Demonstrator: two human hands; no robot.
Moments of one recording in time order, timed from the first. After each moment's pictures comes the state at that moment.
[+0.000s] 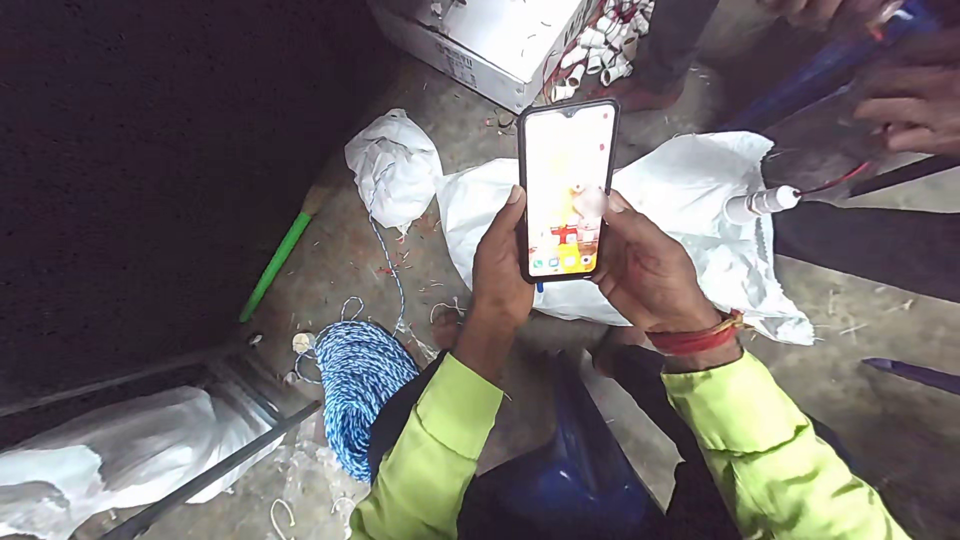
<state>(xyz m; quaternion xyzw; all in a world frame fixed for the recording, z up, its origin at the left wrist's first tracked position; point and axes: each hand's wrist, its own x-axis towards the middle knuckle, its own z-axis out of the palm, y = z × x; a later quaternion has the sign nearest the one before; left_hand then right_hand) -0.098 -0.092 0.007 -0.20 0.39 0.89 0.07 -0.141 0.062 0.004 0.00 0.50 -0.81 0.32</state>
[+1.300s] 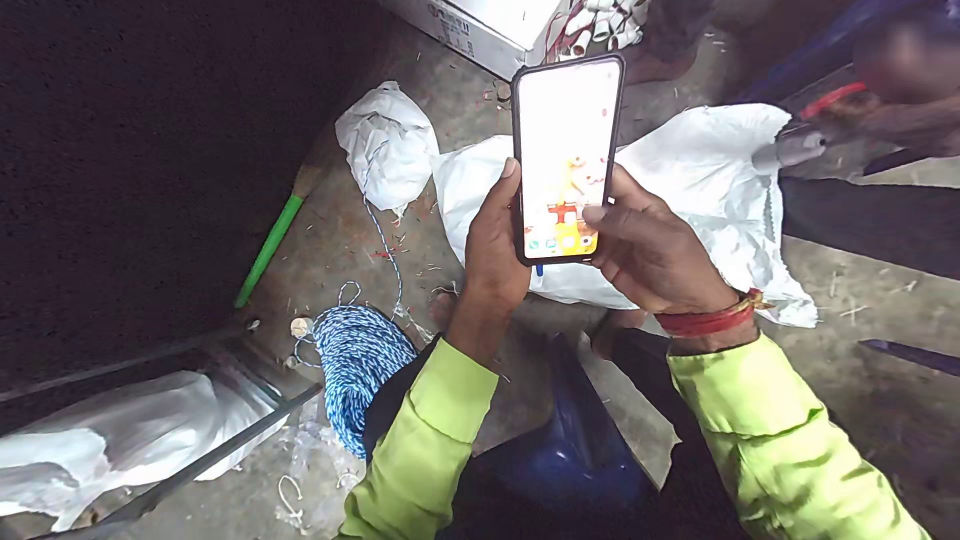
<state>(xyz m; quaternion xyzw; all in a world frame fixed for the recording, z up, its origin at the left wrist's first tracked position) -0.093 -0.098 -0.001 -0.17 0.40 0.90 0.05 -0.145 0.067 0.001 -0.07 0.52 -0.78 0.34</state>
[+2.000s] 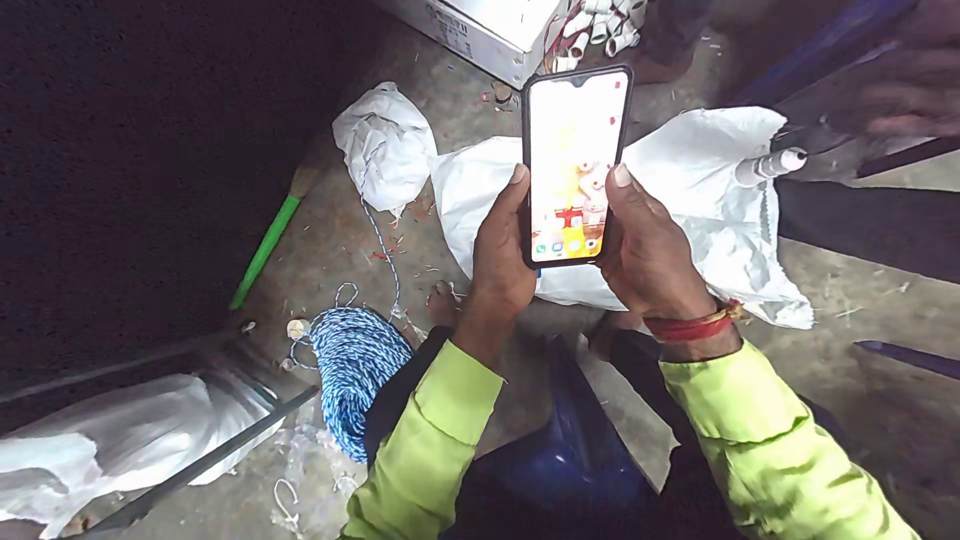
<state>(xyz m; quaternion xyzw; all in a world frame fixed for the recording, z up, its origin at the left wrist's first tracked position) -0.081 -0.094 0.001 -0.17 0.42 0.89 0.09 -0.138 0.054 0.002 0.05 0.58 -0.76 0.27</state>
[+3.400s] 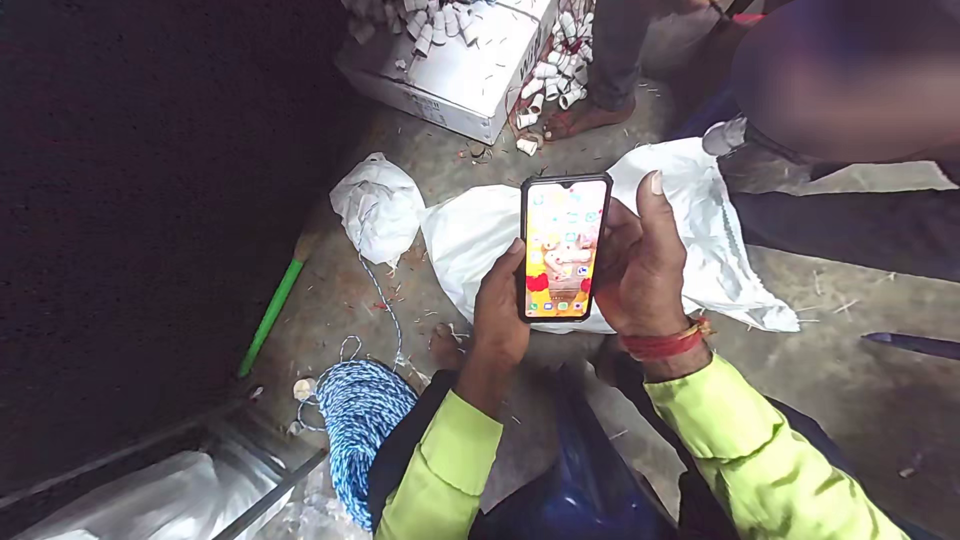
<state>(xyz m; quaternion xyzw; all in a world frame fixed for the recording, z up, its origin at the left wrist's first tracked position) -0.104 -0.066 -0.013 -0.24 0.38 0.89 0.11 -0.146 0.072 0.011 0.04 0.52 -0.84 0.16</state>
